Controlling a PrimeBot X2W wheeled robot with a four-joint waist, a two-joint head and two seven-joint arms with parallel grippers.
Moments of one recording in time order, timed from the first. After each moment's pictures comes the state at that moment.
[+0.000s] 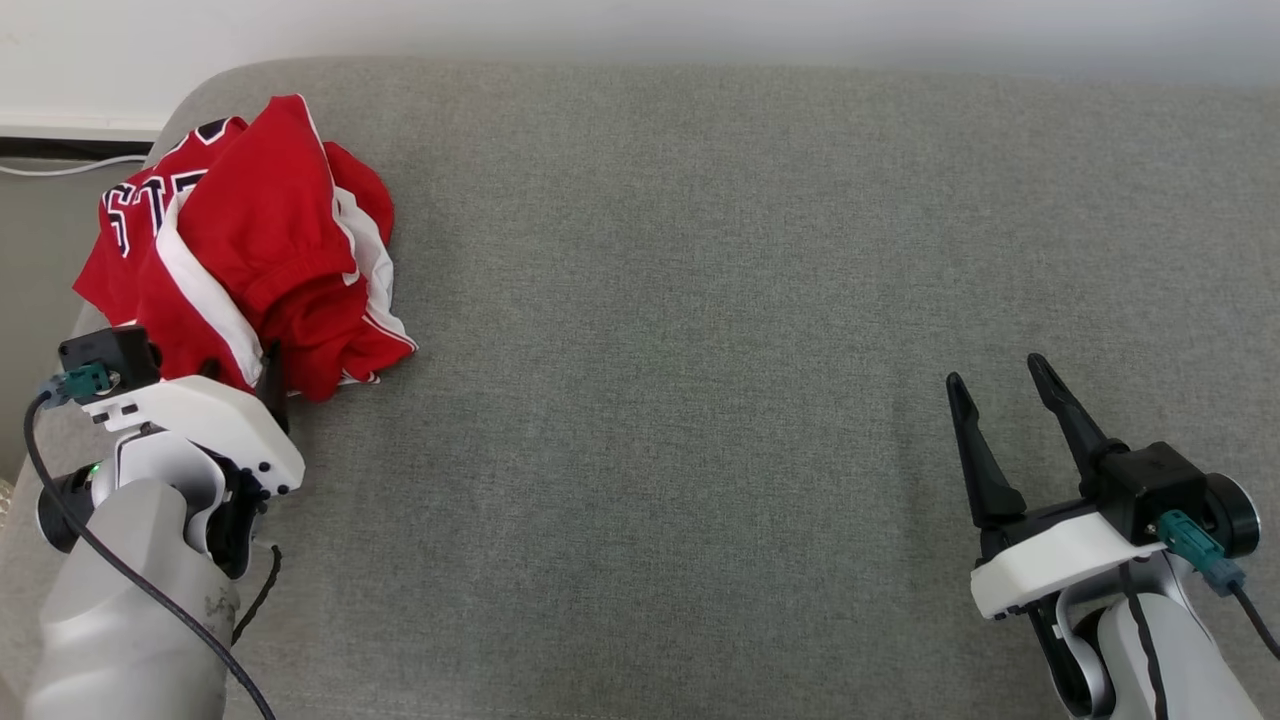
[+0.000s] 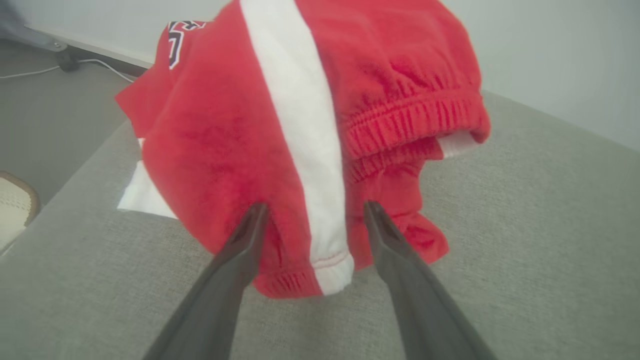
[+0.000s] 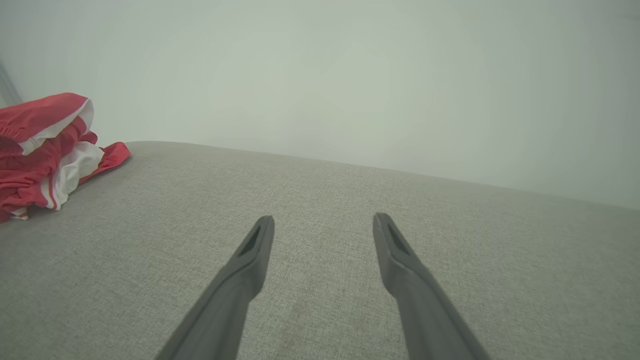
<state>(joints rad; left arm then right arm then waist) -0.71 0.19 -0.05 1.06 -0.48 -0.07 -0.03 -0.26 -0.11 0.14 0.30 0.12 0.13 -0.25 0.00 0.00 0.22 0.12</state>
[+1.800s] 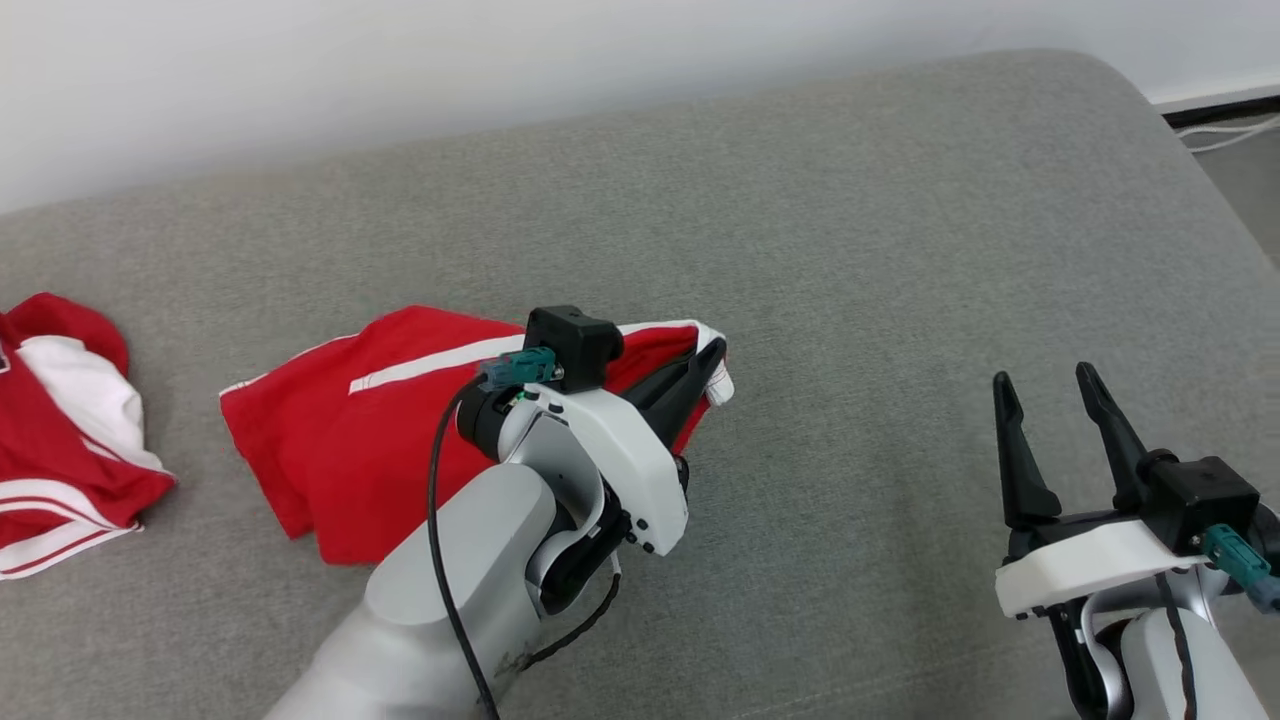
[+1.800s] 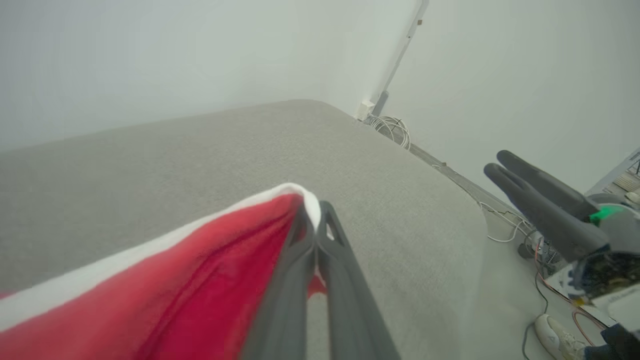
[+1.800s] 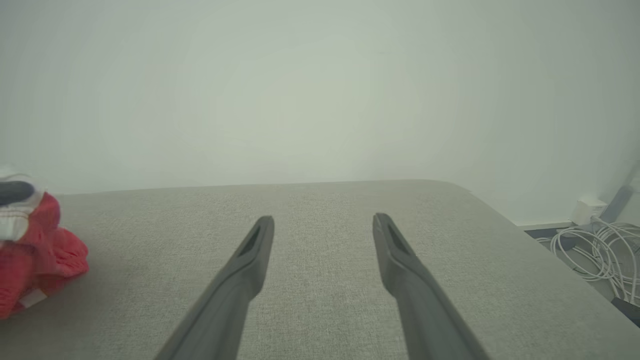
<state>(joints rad) -0.67 0.04 -0.78 0.57 -0.78 -0.09 -0.02 -0.22 -0.06 0.03 0.28 0.12 0.13 -0.25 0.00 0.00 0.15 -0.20</state>
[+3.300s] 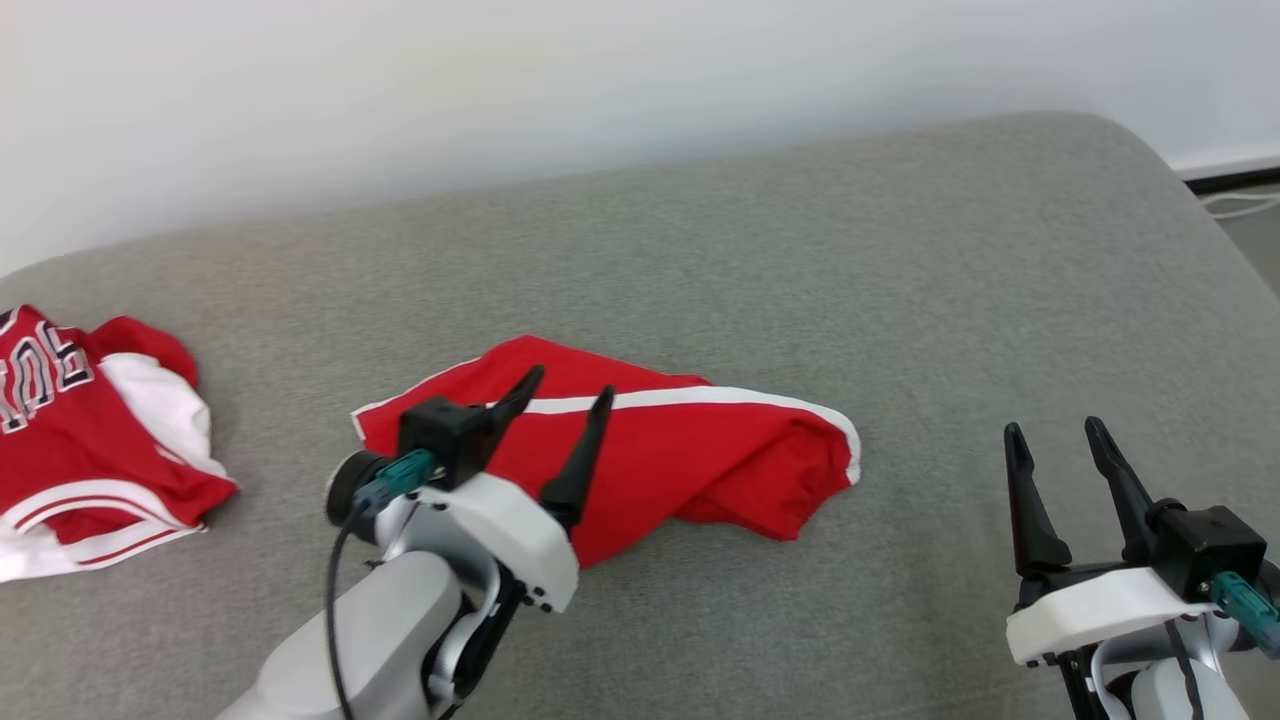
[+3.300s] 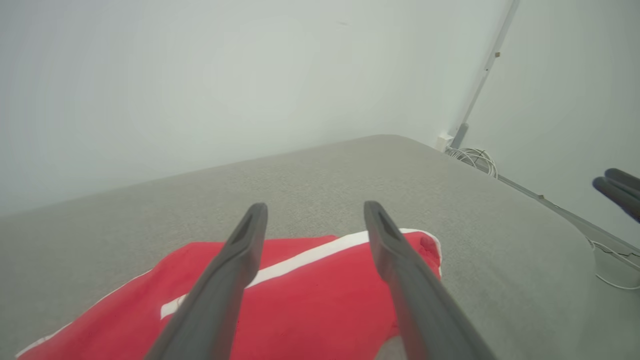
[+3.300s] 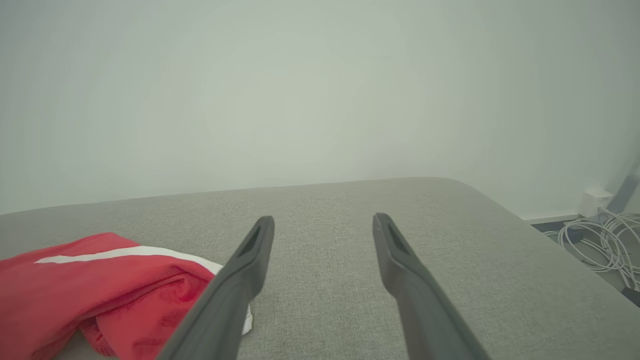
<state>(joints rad) -0.58 0.27 -0.94 0.42 -0.87 0.16 -0.25 -0.15 -0.05 0.01 0.27 0.14 0.13 -0.25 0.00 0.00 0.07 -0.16</state>
